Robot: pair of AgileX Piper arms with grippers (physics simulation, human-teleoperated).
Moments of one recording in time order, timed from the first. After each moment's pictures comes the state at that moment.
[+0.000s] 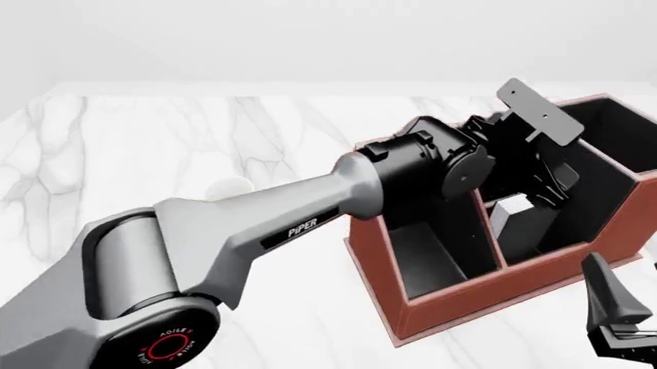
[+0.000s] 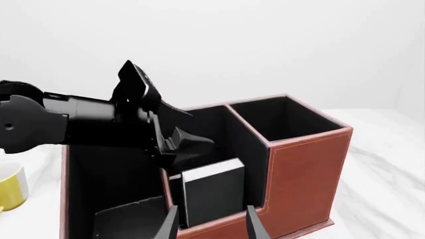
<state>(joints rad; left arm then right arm) -1.04 2.28 -2.13 0.32 0.16 0.00 0.03 0.00 -0.02 0.02</state>
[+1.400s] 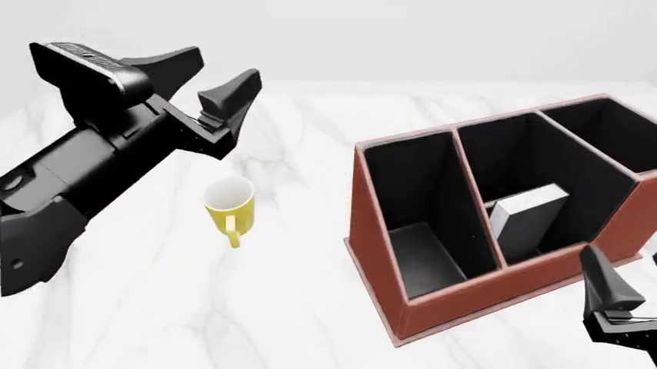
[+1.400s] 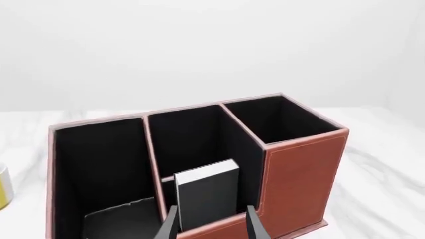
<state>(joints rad) -0.57 1.09 -0.69 -0.48 0.07 -0.03 0.16 0.00 -0.13 0.00</state>
